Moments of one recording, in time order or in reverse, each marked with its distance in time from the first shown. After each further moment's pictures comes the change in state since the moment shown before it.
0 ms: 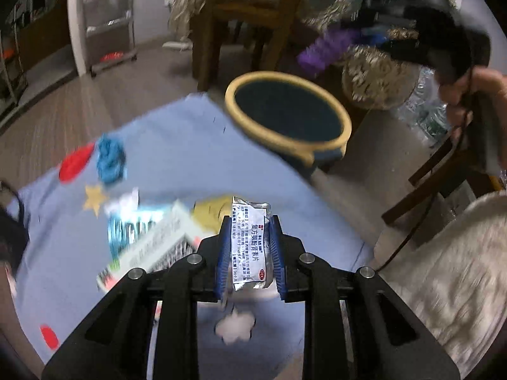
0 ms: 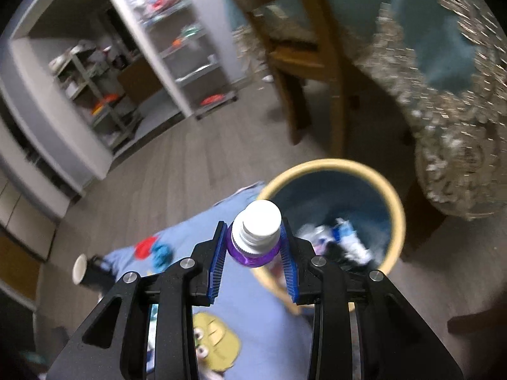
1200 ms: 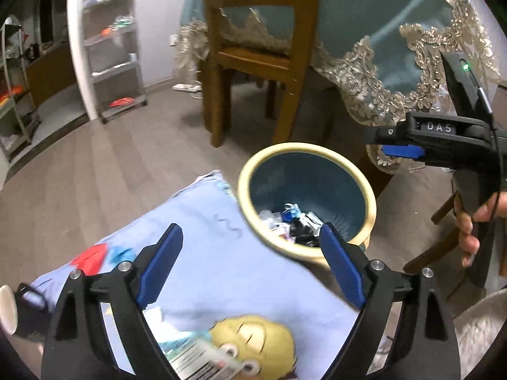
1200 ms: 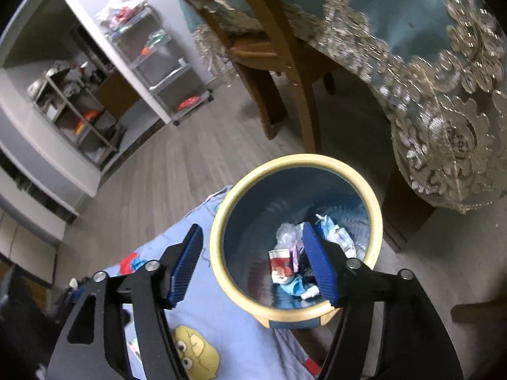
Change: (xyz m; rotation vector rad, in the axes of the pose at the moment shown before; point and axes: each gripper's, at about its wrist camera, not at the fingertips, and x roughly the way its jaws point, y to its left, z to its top) left arm 0.012 -0.002 0.111 0.023 -0.134 0.114; right arm 0.025 -0.044 0.014 0.089 0.033 -0.007
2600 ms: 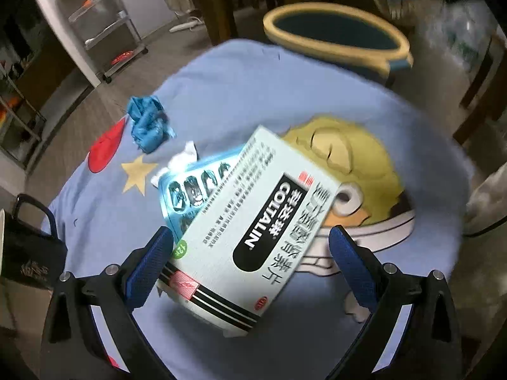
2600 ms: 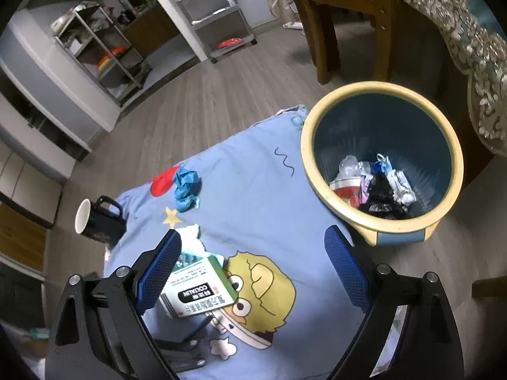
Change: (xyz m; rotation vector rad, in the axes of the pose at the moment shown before) left arm 0.034 0.045 -0.173 0.247 0.317 0.139; right arm 0.027 0.112 -0.102 -0.142 0.205 0.048
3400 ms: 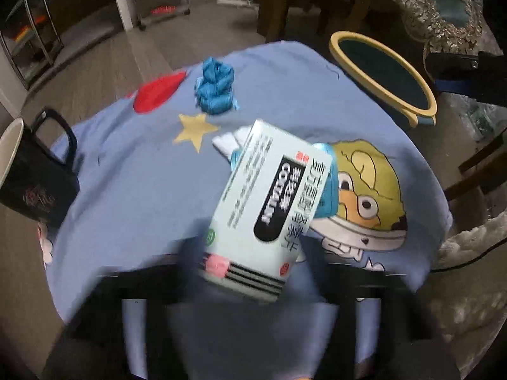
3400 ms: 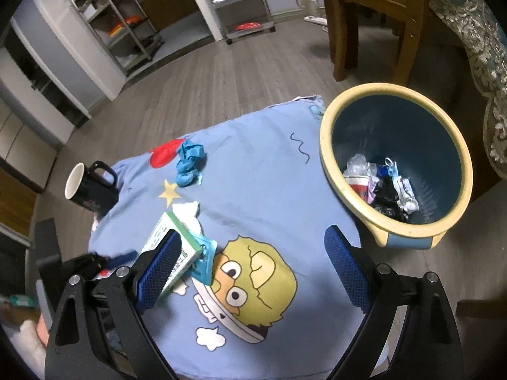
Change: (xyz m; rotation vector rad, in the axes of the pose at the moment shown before) left arm -0.034 0.074 -0.015 -0.329 0.000 -0.108; right arm 0.014 0.024 -0.009 -0.148 0.058 -0.035
